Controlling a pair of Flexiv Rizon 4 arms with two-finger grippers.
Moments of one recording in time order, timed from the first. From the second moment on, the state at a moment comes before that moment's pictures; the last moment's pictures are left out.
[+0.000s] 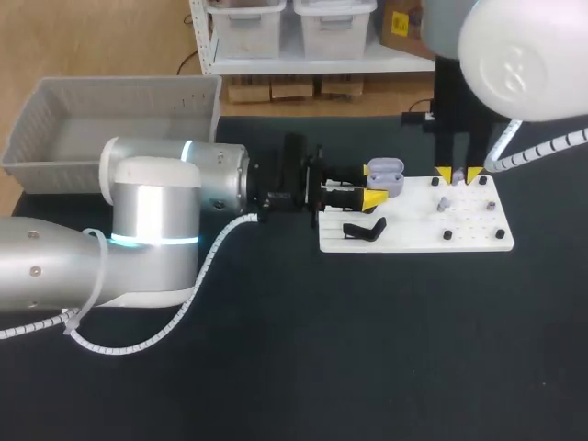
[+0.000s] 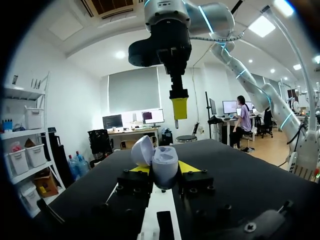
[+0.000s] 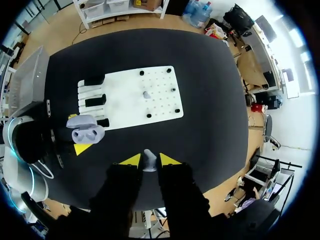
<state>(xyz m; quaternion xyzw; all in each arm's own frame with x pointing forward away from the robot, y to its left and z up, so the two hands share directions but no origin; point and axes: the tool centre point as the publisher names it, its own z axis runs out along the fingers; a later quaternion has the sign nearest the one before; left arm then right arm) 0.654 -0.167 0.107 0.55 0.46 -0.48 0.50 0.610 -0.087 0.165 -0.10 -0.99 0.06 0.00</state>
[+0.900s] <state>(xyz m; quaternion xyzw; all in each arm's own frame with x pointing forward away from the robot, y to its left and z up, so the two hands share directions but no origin) 0.654 -0.168 0.107 0.55 0.46 -0.48 0.50 0.623 -0.040 0.164 -0.27 -0.96 0.12 -0.02</state>
